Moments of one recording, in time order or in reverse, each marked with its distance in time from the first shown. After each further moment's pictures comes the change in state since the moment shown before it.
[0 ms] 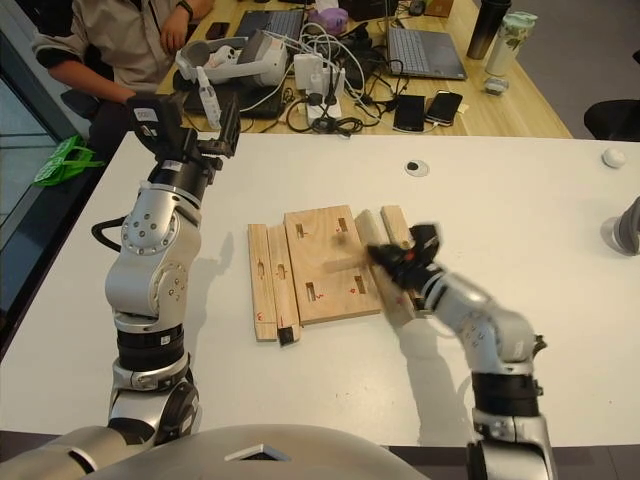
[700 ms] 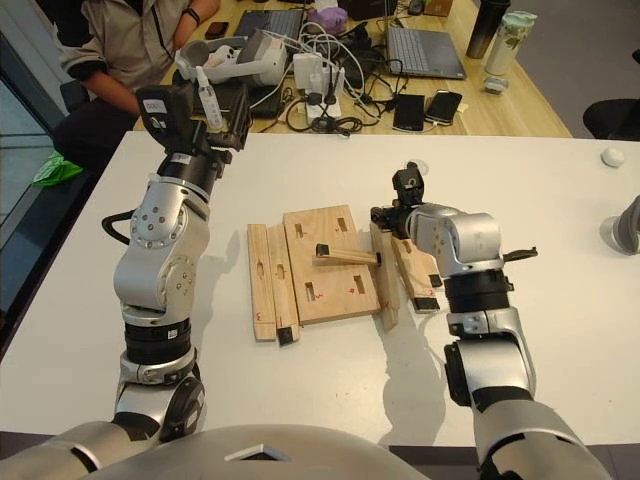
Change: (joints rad) left arm -0.035 -0.035 -0.012 0.032 0.000 -0.012 0.006; right arm -0.669 0.049 0.056 0.640 -0.389 0.235 -0.253
